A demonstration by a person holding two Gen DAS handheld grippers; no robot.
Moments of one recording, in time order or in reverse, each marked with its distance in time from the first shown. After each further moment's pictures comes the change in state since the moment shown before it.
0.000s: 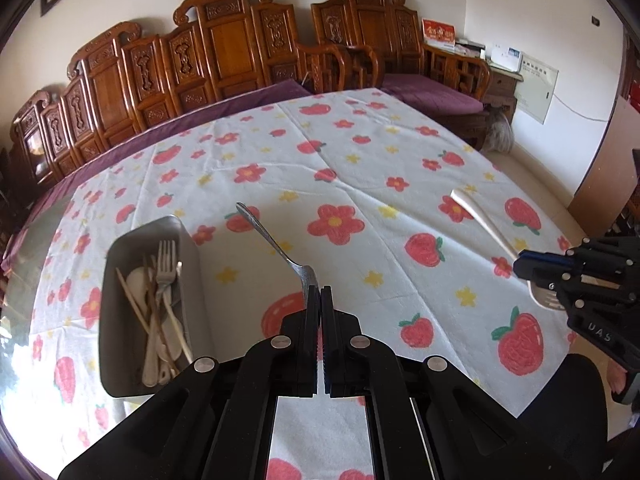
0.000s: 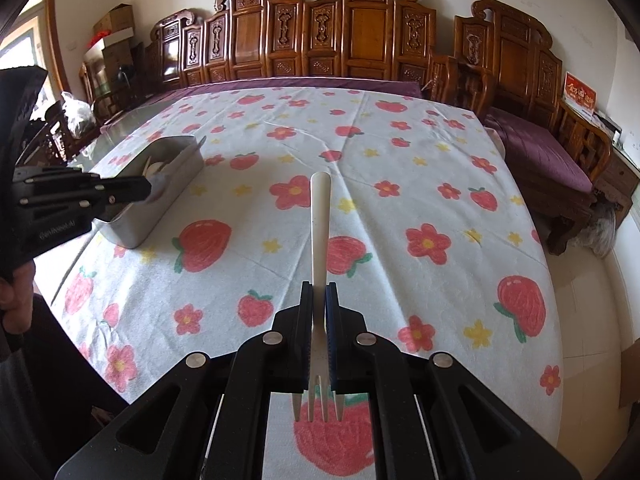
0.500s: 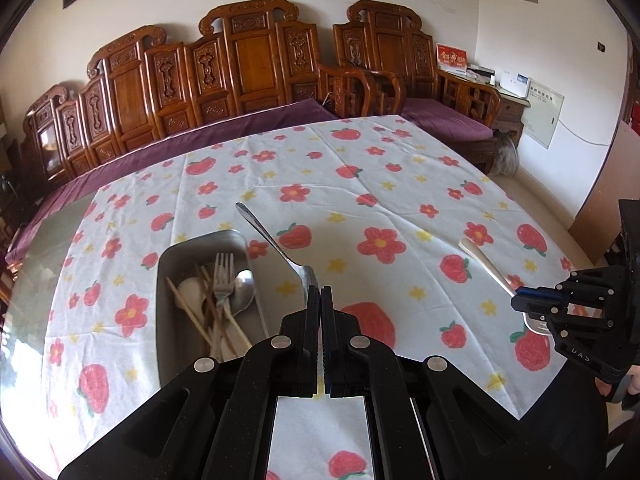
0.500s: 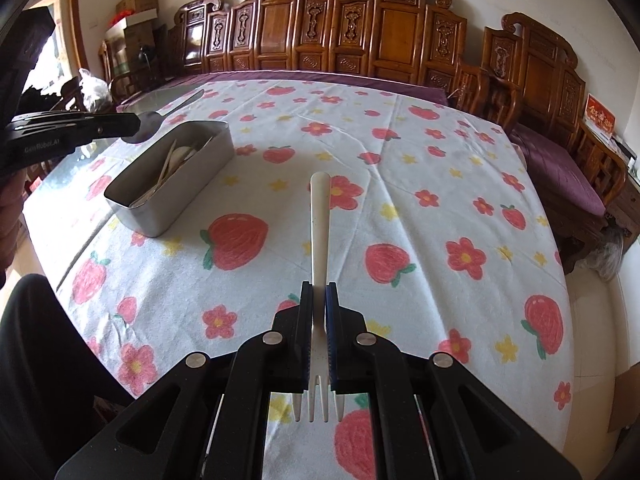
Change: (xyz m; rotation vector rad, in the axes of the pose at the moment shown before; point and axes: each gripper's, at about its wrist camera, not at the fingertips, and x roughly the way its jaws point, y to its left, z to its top) left arm -0.031 0.069 -0.001 -0.044 -0.060 0.004; right arm 0.011 0.043 0.007 -0.089 0.021 0.022
